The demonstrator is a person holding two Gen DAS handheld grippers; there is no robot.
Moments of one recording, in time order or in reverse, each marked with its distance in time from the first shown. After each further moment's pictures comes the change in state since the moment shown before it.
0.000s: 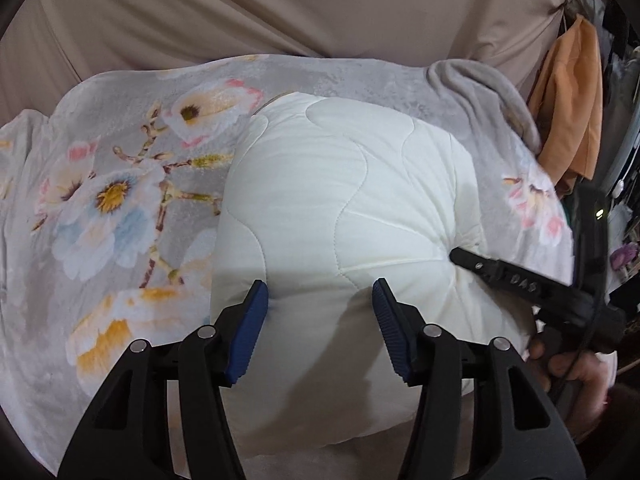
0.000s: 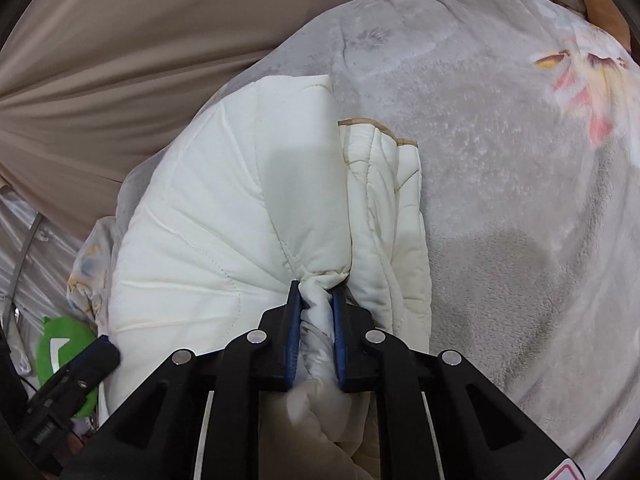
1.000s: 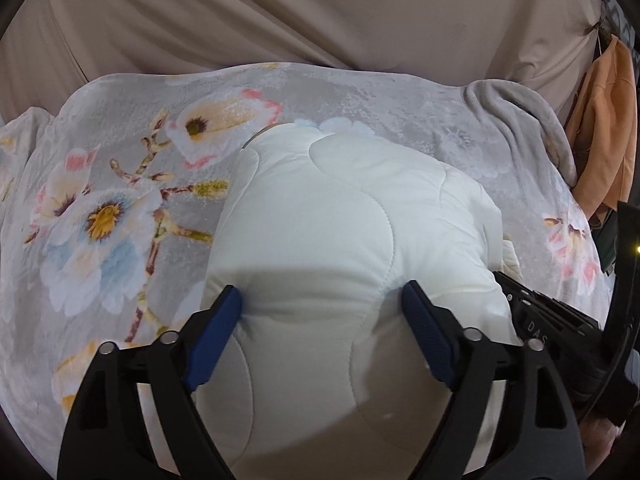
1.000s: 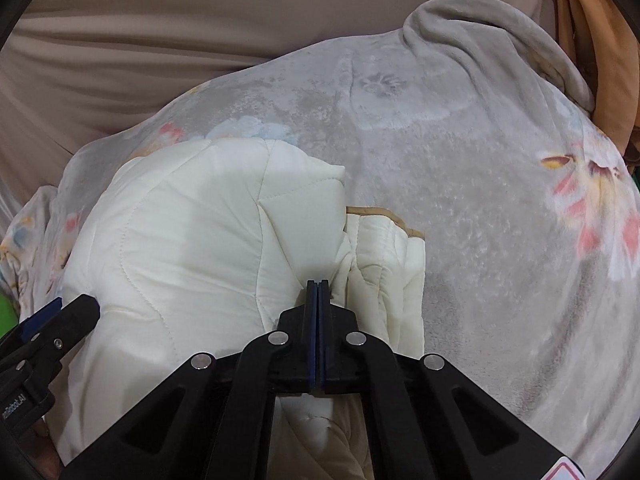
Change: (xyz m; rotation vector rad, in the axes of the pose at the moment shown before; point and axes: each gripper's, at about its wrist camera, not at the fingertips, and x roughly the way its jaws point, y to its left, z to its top) left arm 0.058 0.010 0.042 -0.064 -0.056 0.058; right arm 0.032 0.033 0.029 -0.206 -0.109 -0.269
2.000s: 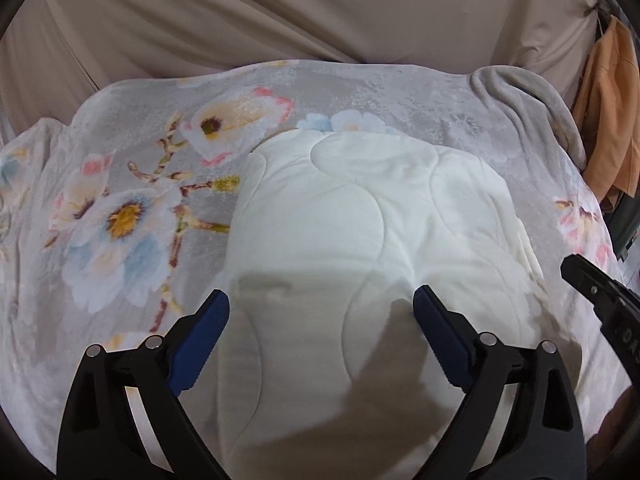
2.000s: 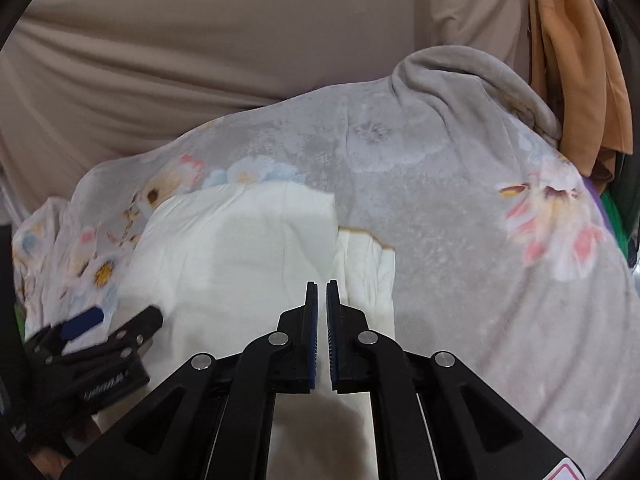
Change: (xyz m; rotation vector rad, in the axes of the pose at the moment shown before) left arm -0.024 -0.002 -0.008 0.055 0.042 0.073; right arm -0.089 0.019 -0.010 -0.020 -0.089 -0.036
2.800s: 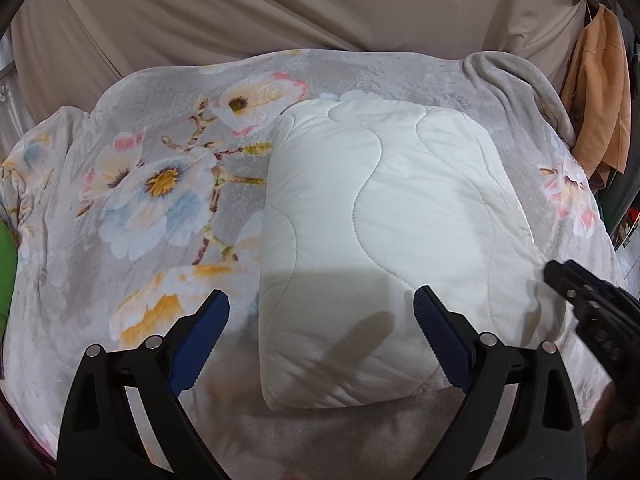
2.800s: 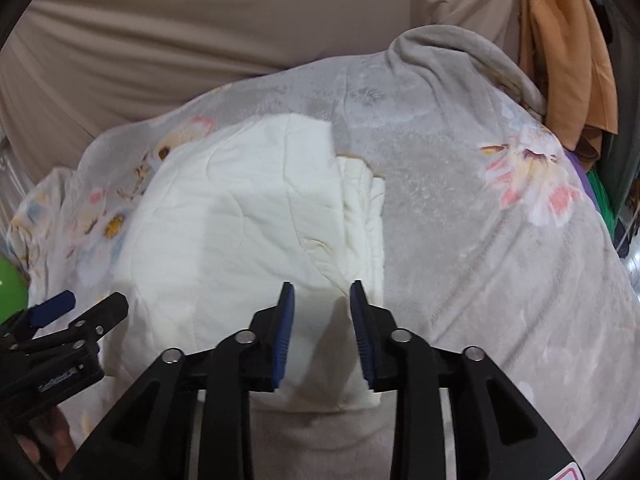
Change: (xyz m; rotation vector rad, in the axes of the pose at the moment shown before) left arm -0.060 0.010 -0.041 0.001 0.051 0.027; right arm -0.043 -0.007 -0.042 0.008 0.078 -0.015
